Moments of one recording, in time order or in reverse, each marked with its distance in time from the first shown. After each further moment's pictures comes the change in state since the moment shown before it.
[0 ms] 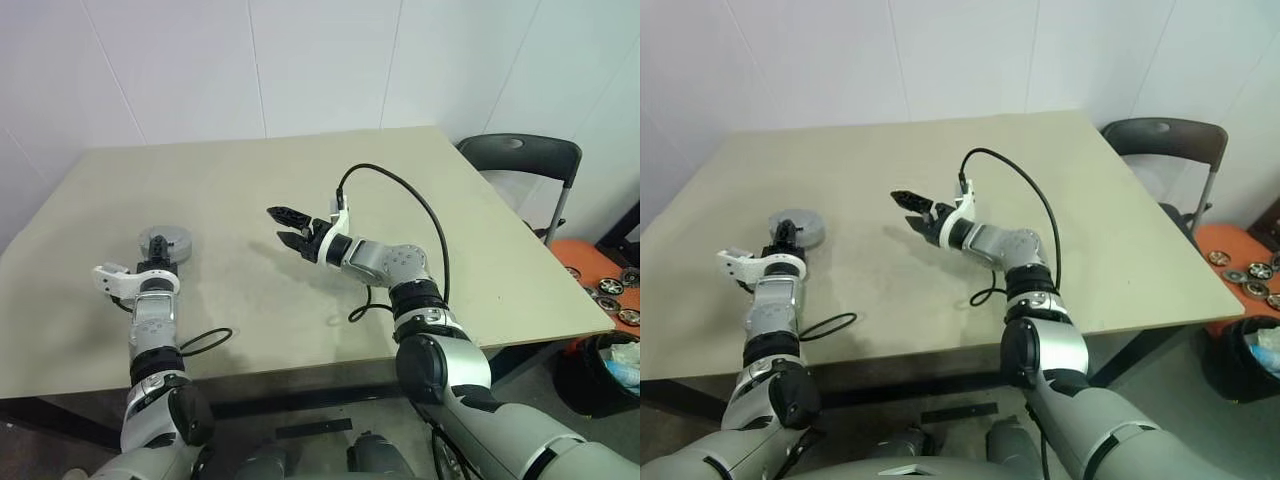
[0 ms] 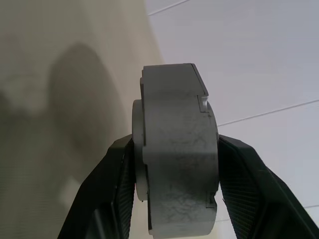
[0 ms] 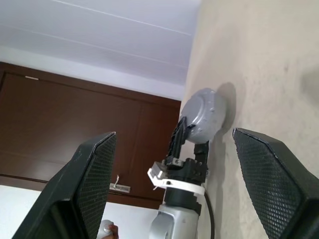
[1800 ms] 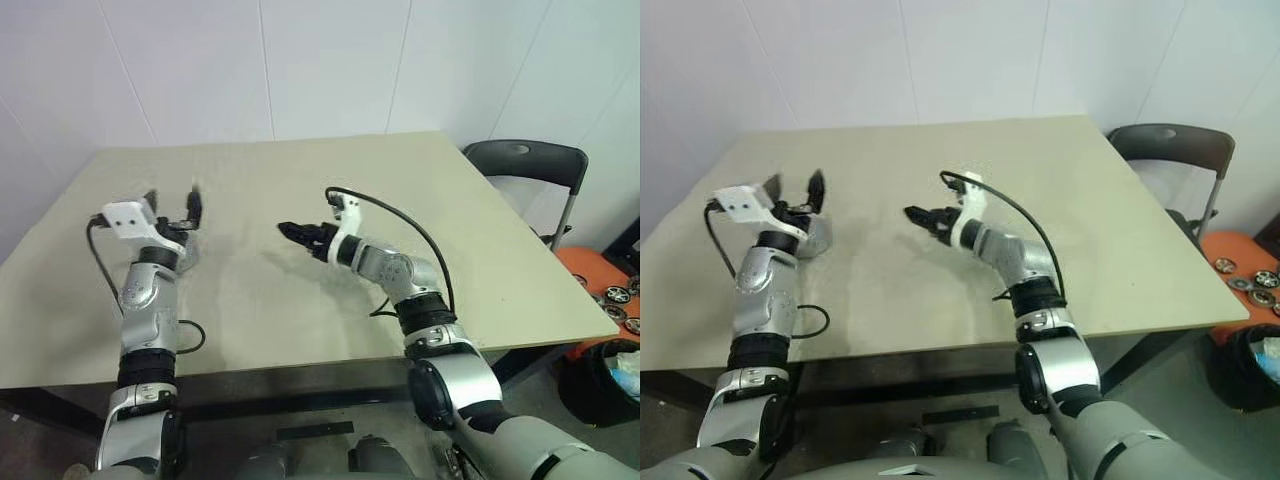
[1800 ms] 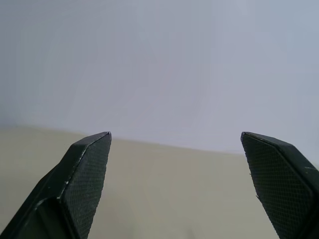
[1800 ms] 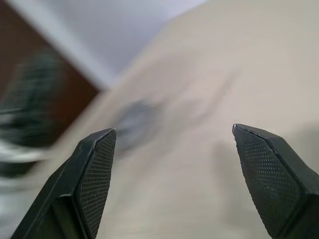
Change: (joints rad) left arm 0.128 0.144 -0.485 -0.319 0.510 -0.311 -0.190; right arm 0.144 -0.118 0.399 -0.219 -0.397 -0.425 0.150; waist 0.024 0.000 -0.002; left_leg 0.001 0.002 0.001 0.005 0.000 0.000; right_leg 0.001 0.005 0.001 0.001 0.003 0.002
